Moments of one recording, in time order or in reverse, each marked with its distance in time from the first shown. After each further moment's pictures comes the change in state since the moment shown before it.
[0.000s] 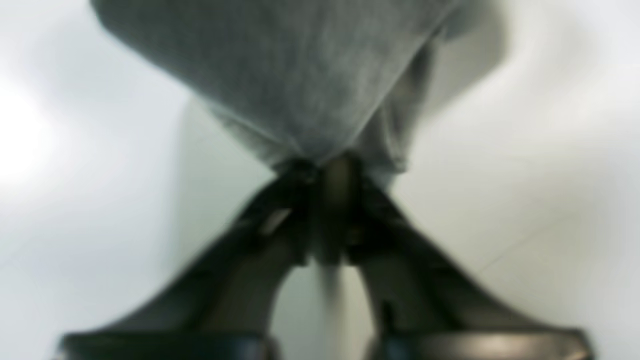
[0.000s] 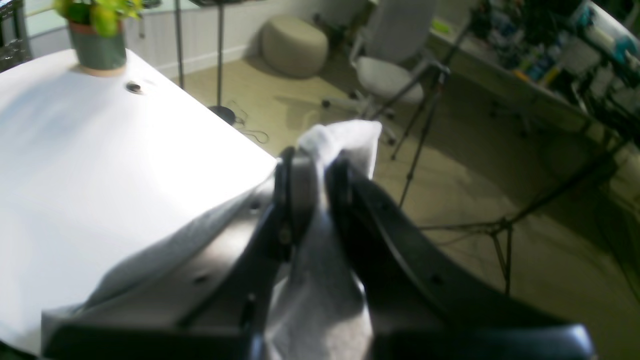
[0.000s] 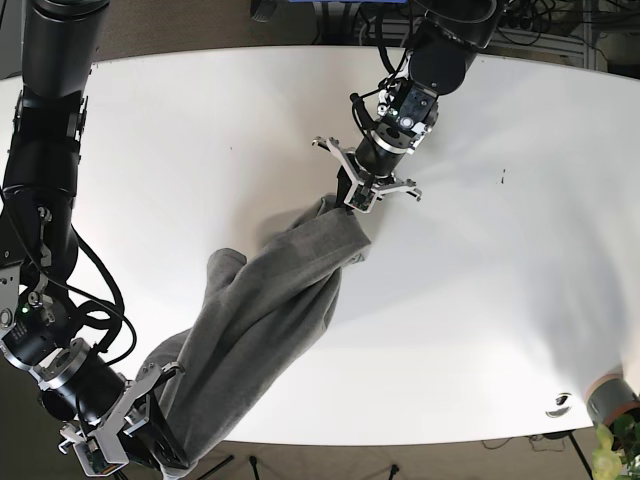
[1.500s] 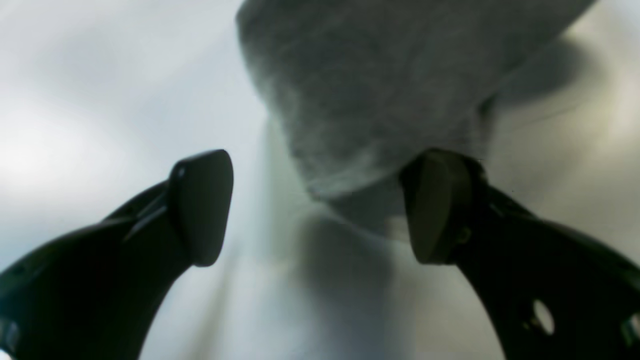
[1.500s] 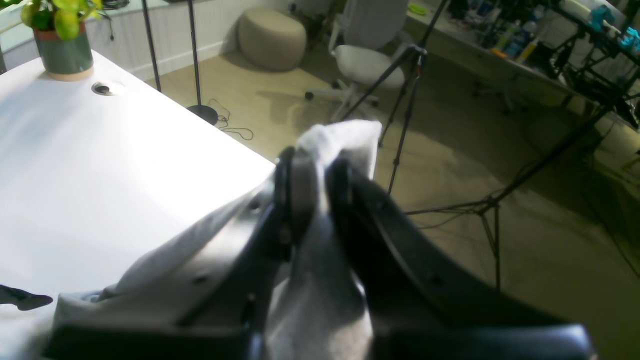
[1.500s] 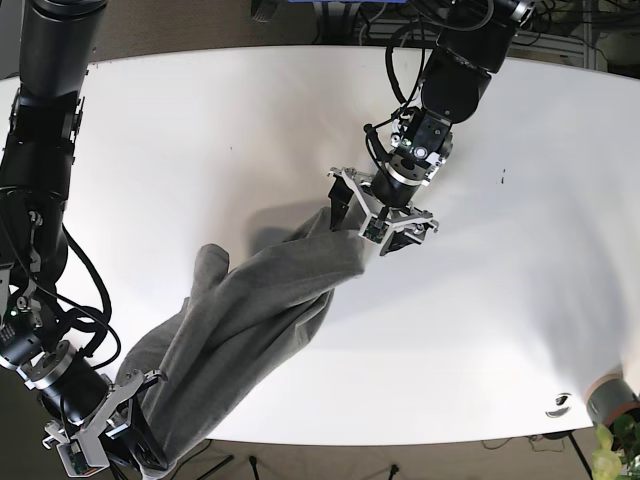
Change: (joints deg) left arm -6.3 -1.6 -1.1 -0.9 0.0 0.1 4.3; right arm 0.0 0.9 2.1 -2.7 -0.2 0.0 -0.2
